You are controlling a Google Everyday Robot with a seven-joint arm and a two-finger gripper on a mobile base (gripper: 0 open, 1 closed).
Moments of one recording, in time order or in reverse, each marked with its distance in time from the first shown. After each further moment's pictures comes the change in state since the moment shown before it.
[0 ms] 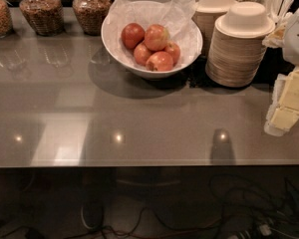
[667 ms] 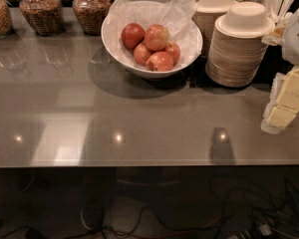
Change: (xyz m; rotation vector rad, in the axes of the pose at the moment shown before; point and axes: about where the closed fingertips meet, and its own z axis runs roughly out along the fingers) arm -0.004 -0.004 0.002 0.027 -0.031 -0.002
